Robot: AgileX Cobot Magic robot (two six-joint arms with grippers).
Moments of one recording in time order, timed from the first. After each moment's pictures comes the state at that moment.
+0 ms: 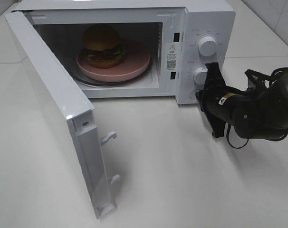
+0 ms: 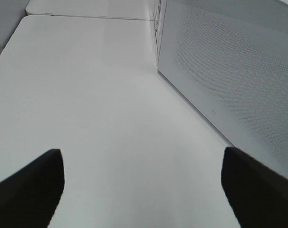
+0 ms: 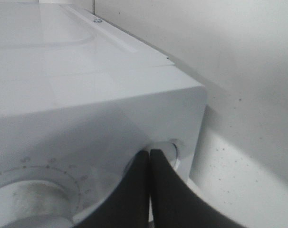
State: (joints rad) left arm 0.02 0.00 -0.52 -0.10 1.08 0.03; right arm 0.39 2.05 -0.74 0.28 -0.82 1.36
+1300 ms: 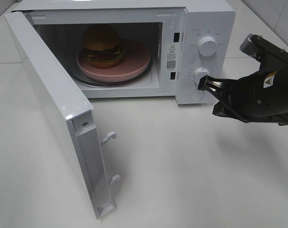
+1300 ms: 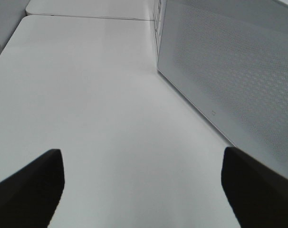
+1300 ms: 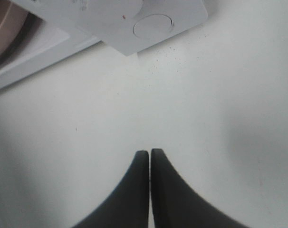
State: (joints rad) left arm 0.02 0.00 -0.52 -0.10 1.08 0.03; right arm 0.39 1.48 -0.64 0.09 0.07 0.50
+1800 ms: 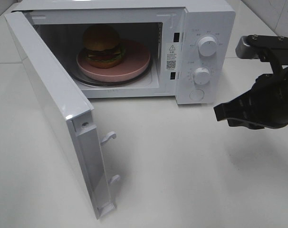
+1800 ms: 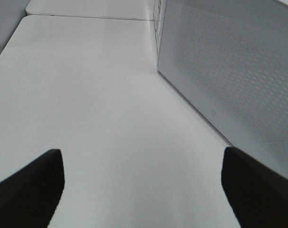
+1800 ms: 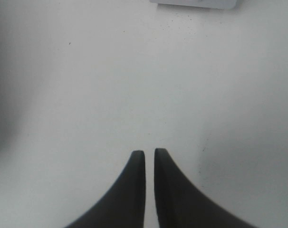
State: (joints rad) left arm 0.02 0.00 -0.52 -0.10 1.08 0.03; right arm 0.39 1.29 -0.64 0.09 0.35 0.00
